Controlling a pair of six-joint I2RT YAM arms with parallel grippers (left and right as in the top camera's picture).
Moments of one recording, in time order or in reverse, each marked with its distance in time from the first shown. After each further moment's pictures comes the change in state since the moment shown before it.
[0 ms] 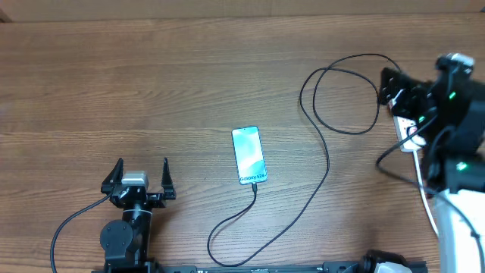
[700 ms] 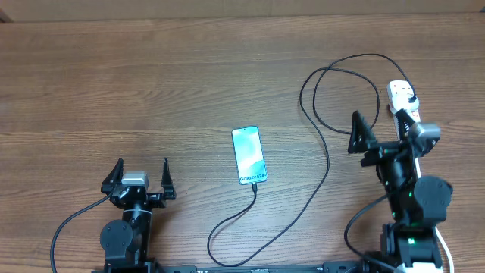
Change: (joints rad) left arm 0.000 0.000 0.000 0.000 0.000 0.000; right arm 0.141 -0.505 -0.670 0.638 0.000 0.000
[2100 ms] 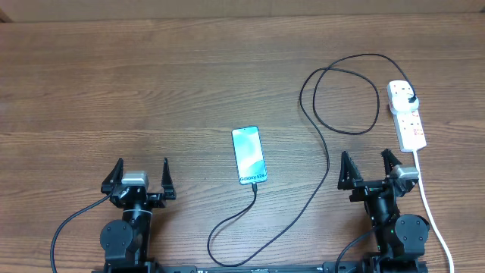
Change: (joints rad) left arm 0.000 0.000 0.000 0.000 0.000 0.000; right arm 0.021 -0.561 -0.286 -0.338 0.040 -0.020
